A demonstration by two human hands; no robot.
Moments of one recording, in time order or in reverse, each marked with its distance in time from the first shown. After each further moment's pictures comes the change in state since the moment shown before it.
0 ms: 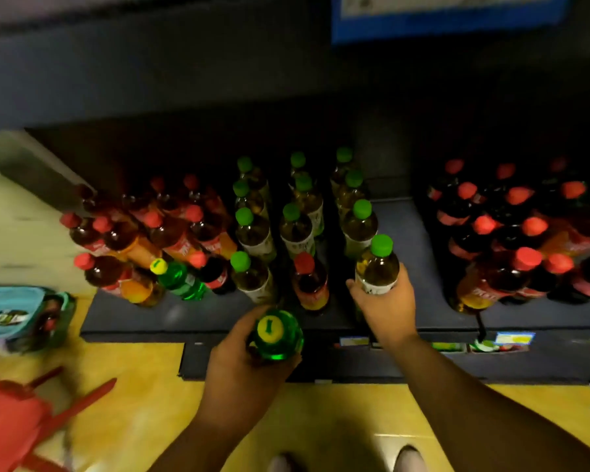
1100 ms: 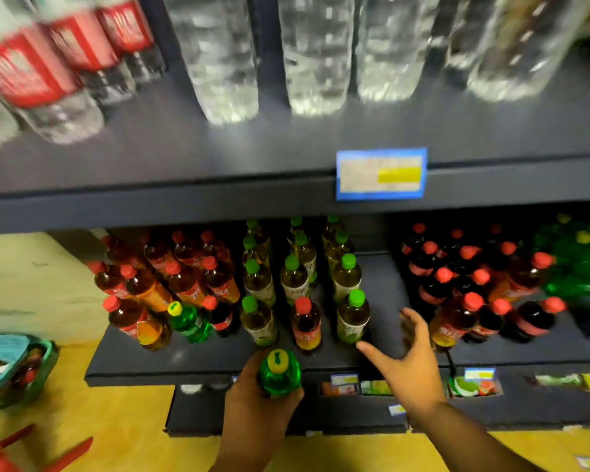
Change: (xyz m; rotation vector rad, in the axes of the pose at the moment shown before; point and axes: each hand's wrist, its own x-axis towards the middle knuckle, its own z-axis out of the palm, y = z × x) left_hand -0.022 0.018 0.001 -0.055 0.047 -0.189; right_hand -0.061 -0.046 -0.066 -0.068 -0.065 0.017
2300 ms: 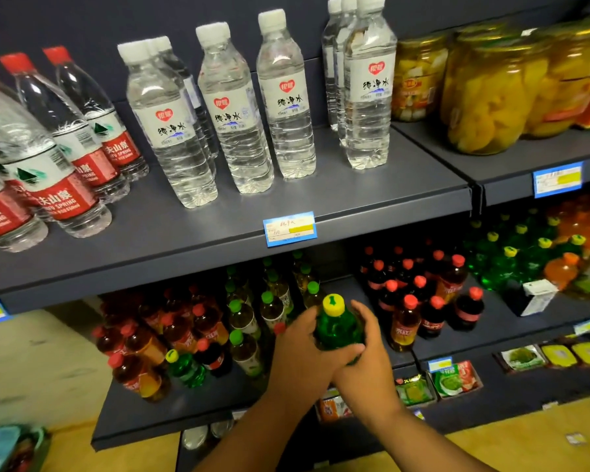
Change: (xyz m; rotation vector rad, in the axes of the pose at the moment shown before) left_hand -0.048 0.156 0.028 0.028 -0.289 0.476; right_hand -0.096 -0.127 -0.026 0.240 -0.014 -0.165
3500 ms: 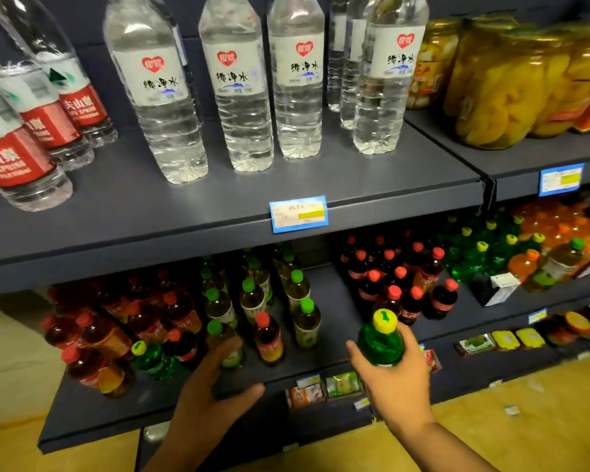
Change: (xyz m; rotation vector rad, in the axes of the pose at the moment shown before) left_hand -0.041 -0.110 -0.096 -0.099 0.003 -0.168; right_hand -0.006 0.016 -0.021 -0.172 0.333 -0.010
